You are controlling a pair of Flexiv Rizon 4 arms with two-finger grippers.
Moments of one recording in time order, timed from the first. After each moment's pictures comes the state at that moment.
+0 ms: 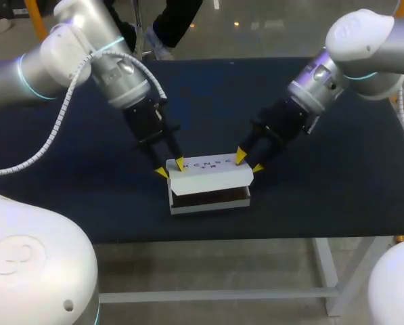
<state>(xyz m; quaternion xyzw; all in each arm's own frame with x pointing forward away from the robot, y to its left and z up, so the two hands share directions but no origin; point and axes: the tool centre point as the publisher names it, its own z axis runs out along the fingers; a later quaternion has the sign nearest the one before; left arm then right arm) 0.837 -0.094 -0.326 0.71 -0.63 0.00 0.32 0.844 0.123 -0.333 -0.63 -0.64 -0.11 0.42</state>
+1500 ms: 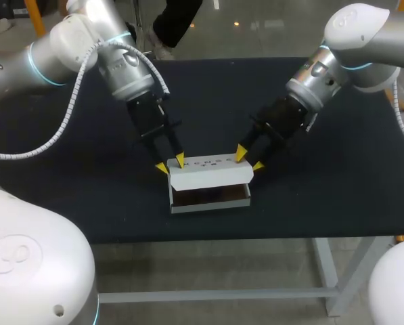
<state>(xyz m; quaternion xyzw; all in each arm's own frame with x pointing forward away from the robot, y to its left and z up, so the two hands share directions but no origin) 0.844 -0.095 -0.321 0.69 -0.62 -0.05 0.36 0.847 0.122 -0.329 -0.62 -0.63 -0.08 0.46</state>
